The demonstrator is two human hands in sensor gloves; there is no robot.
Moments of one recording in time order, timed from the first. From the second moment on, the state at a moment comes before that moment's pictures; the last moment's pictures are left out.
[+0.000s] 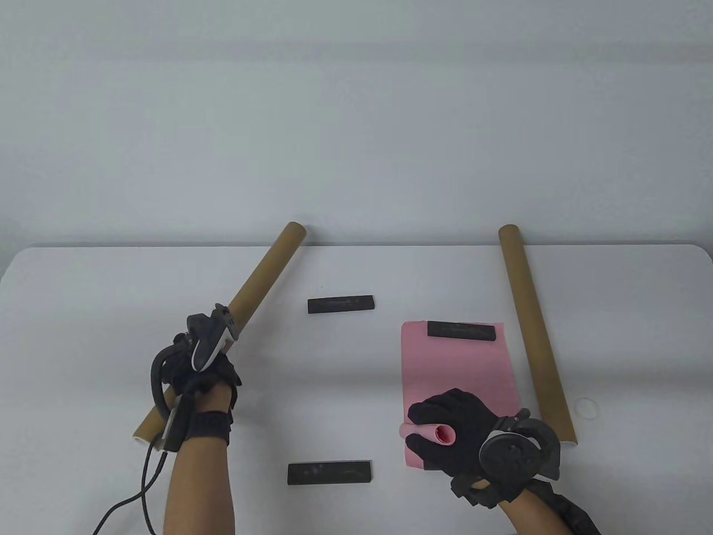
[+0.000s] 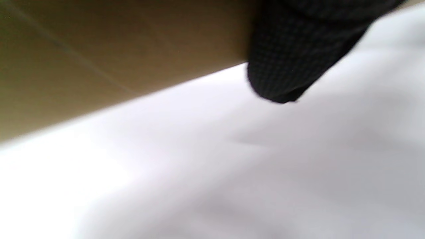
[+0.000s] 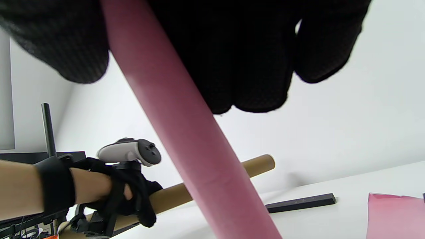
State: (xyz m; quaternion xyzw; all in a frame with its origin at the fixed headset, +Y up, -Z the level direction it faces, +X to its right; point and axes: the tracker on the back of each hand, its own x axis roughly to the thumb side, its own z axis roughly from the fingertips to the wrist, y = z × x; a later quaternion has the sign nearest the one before) left_hand -0.268 -0.697 -0.428 -0.11 0.27 -0.05 0.96; right_hand 0.166 -0.663 -0.283 0.32 -0.20 0.89 0.27
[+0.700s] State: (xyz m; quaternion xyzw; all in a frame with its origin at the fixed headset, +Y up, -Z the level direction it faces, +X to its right) left_hand -0.238 -0.659 -0.330 0.20 0.06 -0.11 0.97; right_hand 0.272 -0.653 -0.313 0.10 -0.27 0.82 0.49
